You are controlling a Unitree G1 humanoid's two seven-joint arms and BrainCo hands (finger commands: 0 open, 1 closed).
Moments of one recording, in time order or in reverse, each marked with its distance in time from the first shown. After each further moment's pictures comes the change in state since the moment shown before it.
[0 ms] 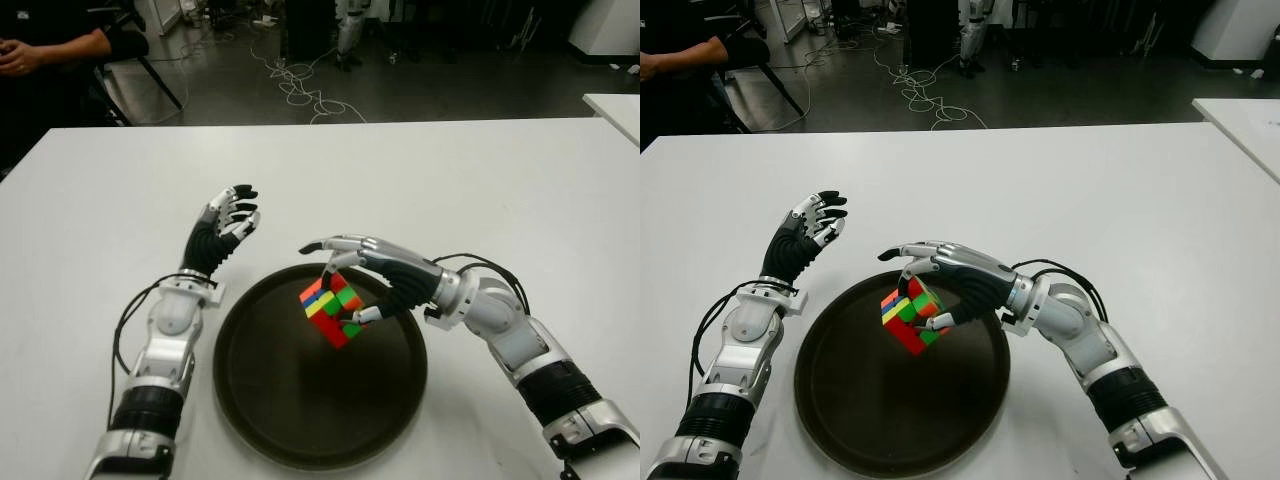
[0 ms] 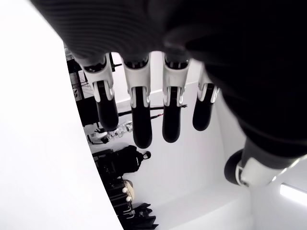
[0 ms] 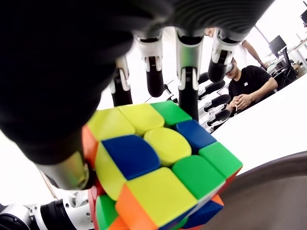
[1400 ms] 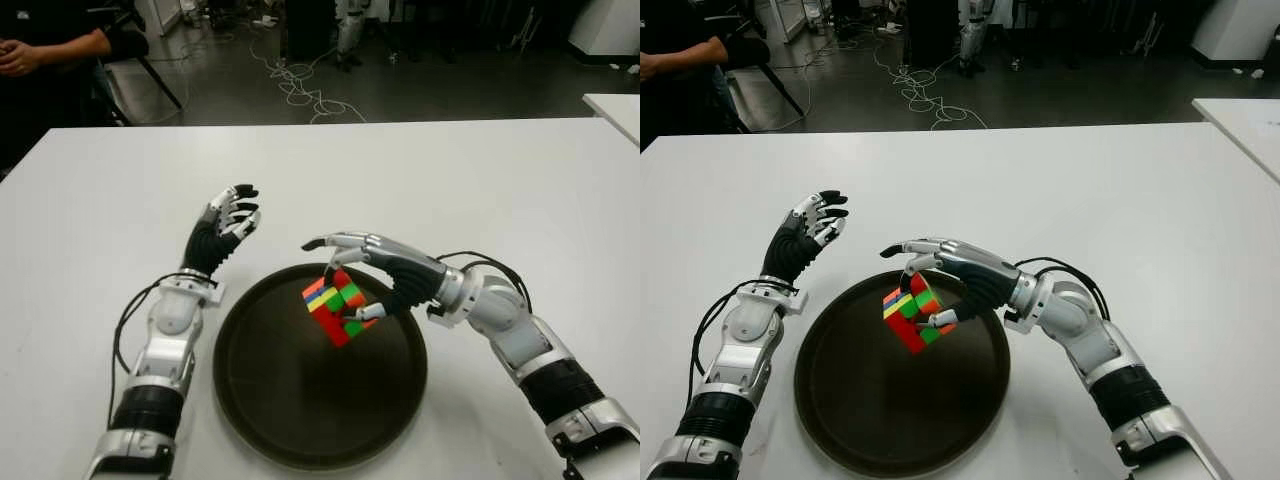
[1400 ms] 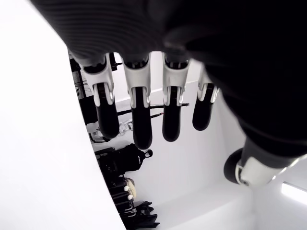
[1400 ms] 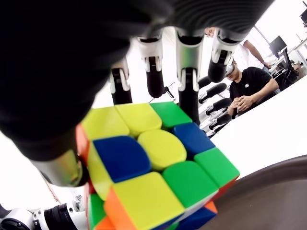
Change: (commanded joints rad) left arm 0.000 -0.003 0.000 -0.002 -0.003 -0.015 -0.006; right arm -0.010 -0.011 0.002 0.010 0.044 -0.019 0.016
